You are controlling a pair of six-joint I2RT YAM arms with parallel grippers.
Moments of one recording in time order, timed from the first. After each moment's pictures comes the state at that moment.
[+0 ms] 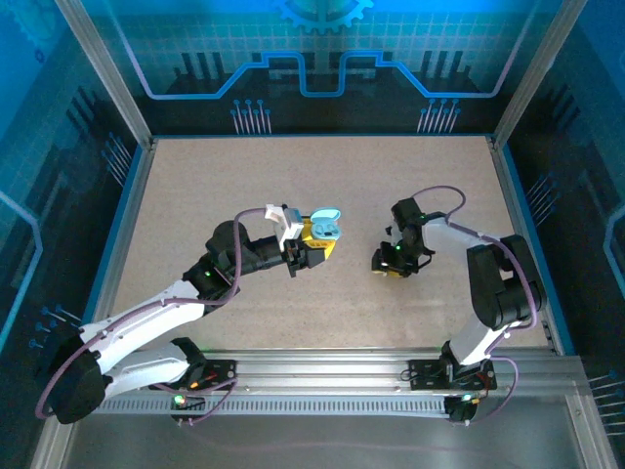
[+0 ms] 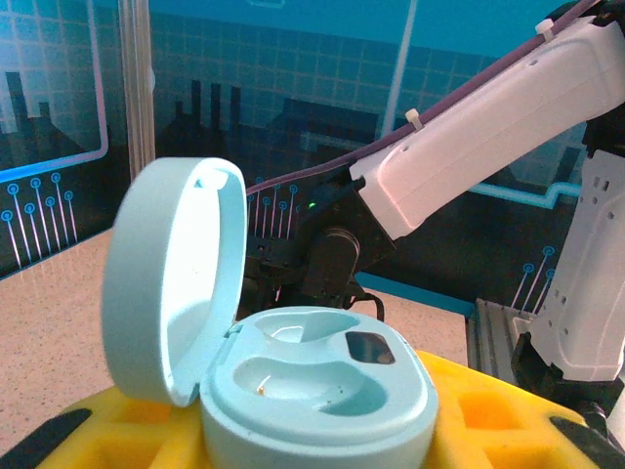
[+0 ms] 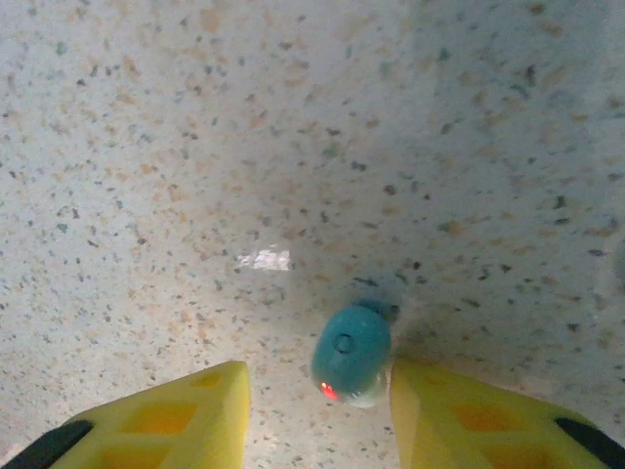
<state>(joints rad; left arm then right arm) -0.72 1.06 0.67 0.44 0.46 -0.14 0.29 1.66 0.92 -0.70 -0.32 0.43</state>
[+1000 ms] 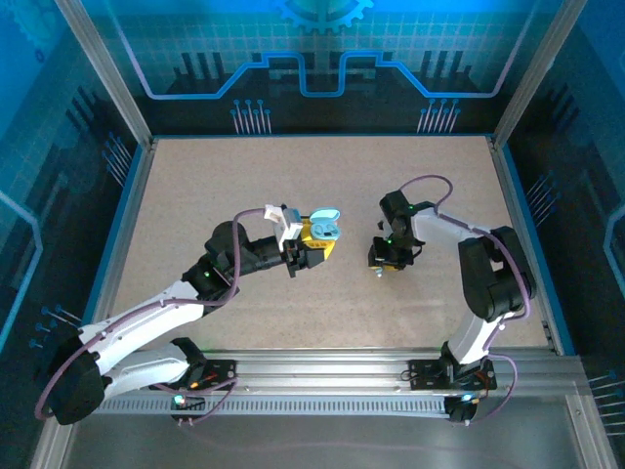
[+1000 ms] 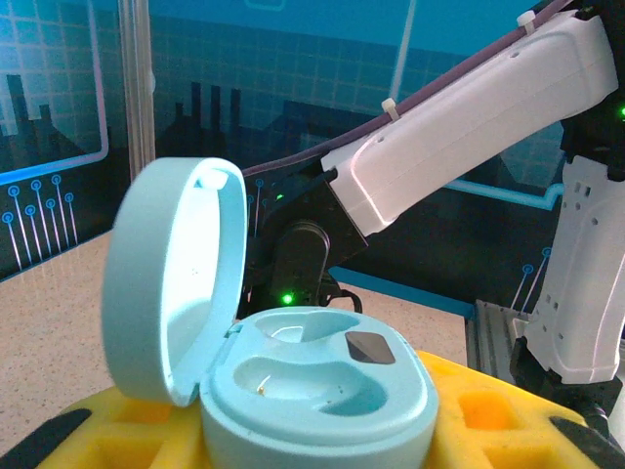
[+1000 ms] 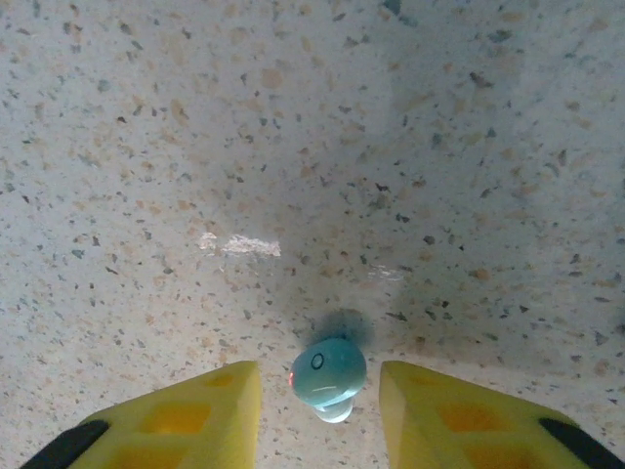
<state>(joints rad) -0.72 1.06 0.66 0.44 0.46 -0.14 0.34 1.73 1.05 -0.79 -0.23 0.41</state>
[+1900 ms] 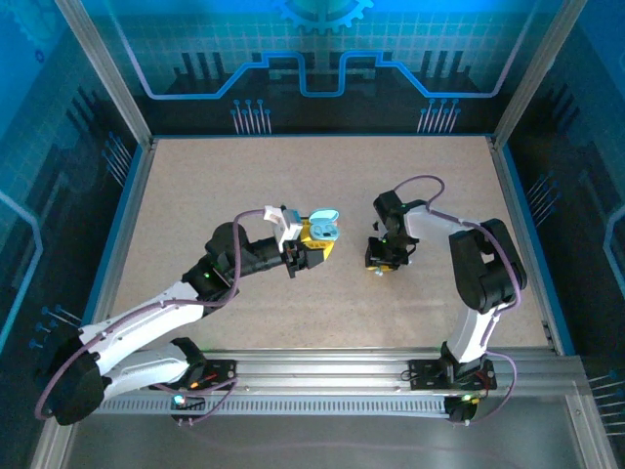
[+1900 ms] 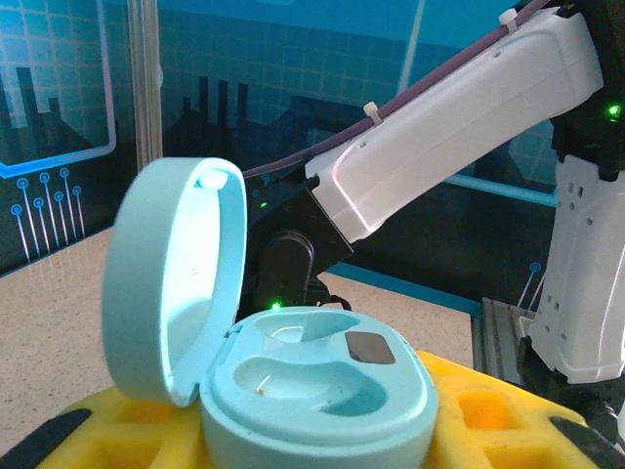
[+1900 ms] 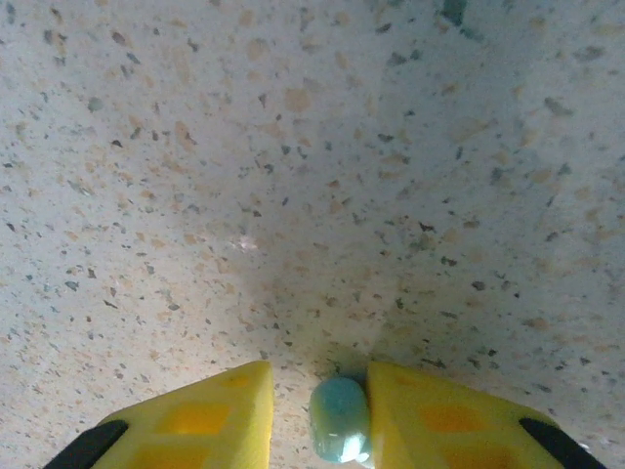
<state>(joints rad) -0.72 1.05 0.65 0.44 0.44 -0.14 0.36 1.80 1.10 -0.80 -0.24 0.43</state>
